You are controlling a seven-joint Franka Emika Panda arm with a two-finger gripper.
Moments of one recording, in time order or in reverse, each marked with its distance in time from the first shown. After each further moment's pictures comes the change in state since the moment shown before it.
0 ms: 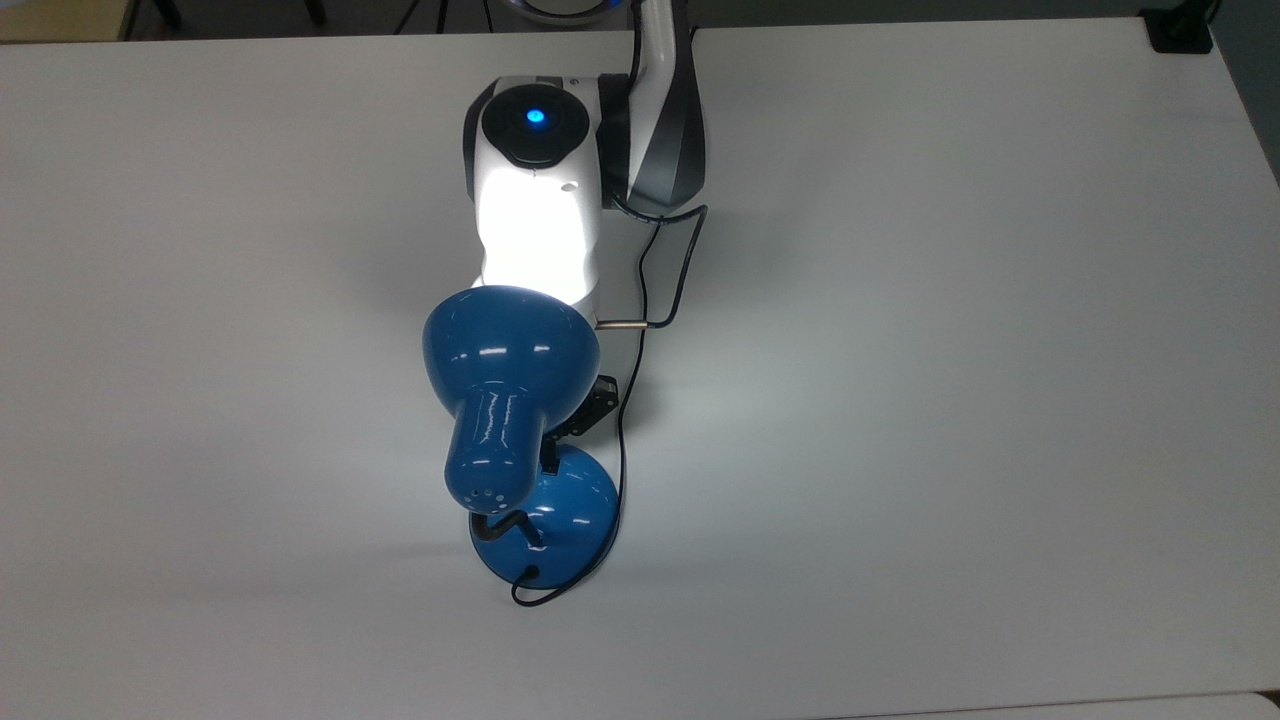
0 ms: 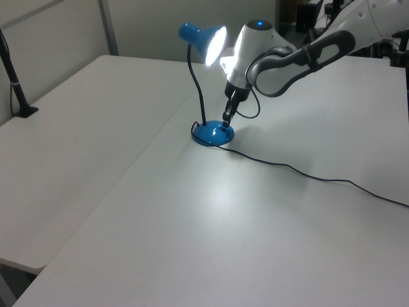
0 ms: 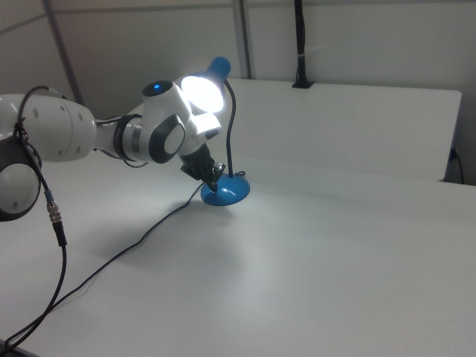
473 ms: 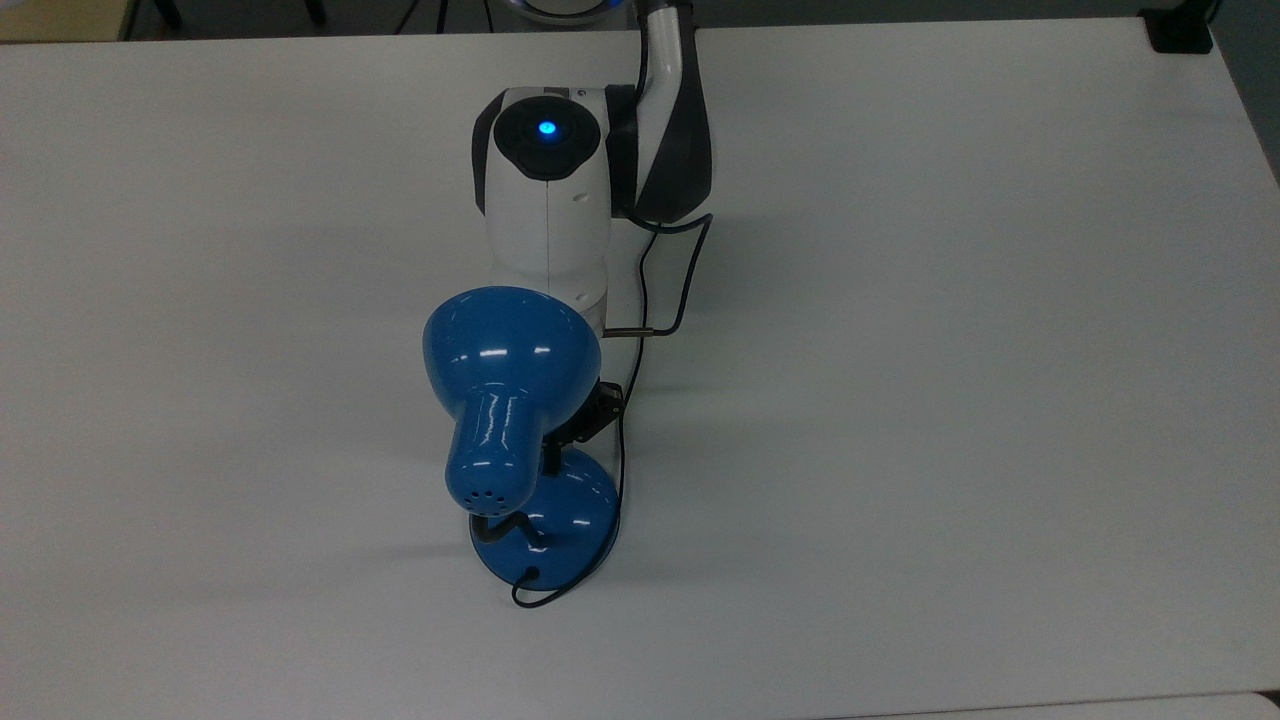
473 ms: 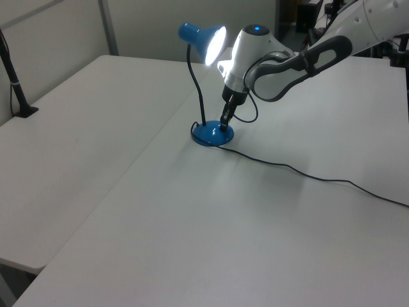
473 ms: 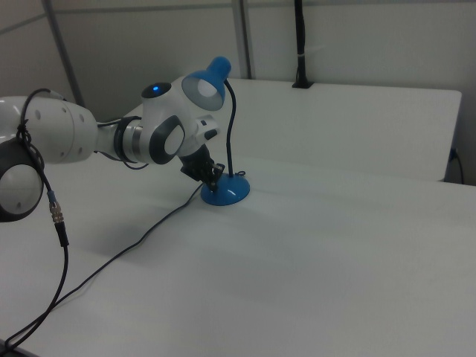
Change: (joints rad) arm 0.006 0.022 0.000 0.020 -0.016 0.003 0.003
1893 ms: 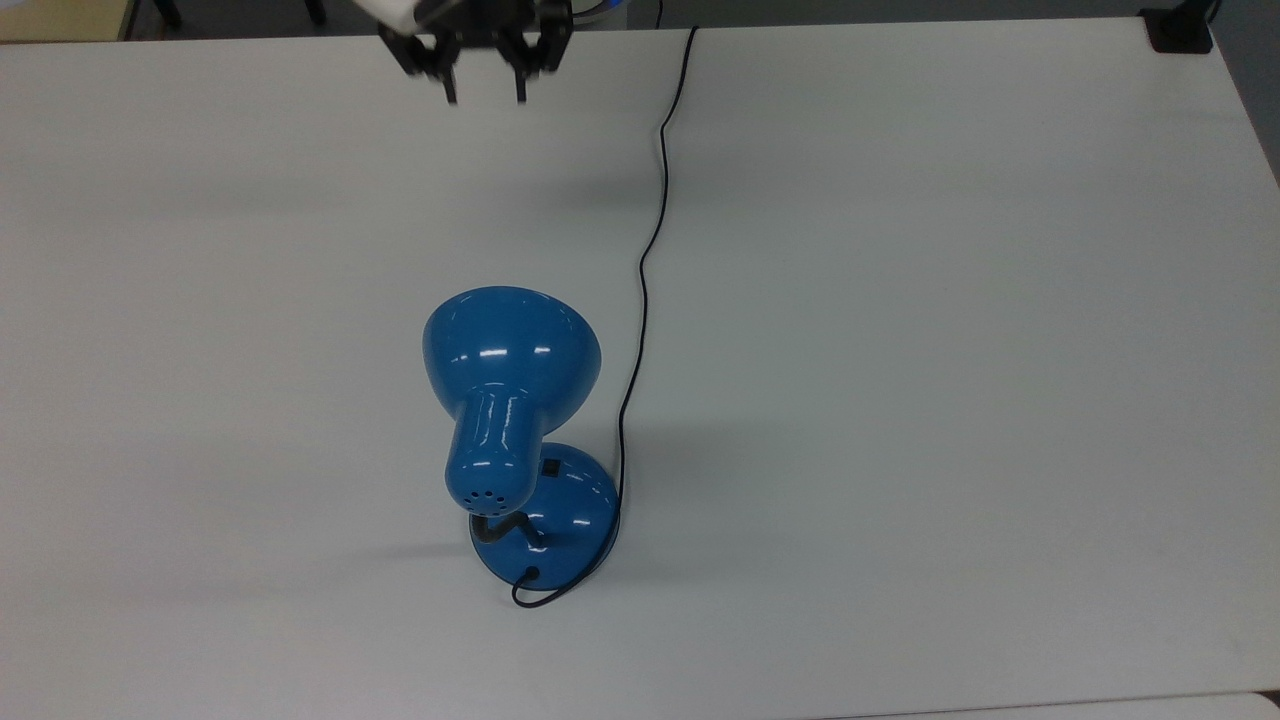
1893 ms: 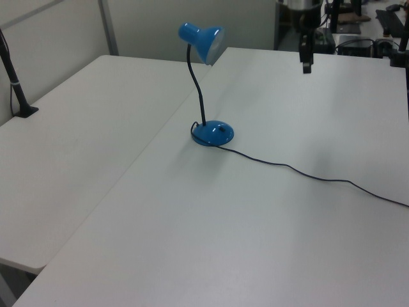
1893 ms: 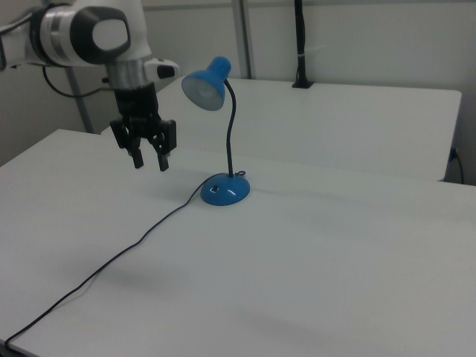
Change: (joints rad) arm -0.034 -0.577 -0.002 -0.131 -0.075 -0.892 -0.042
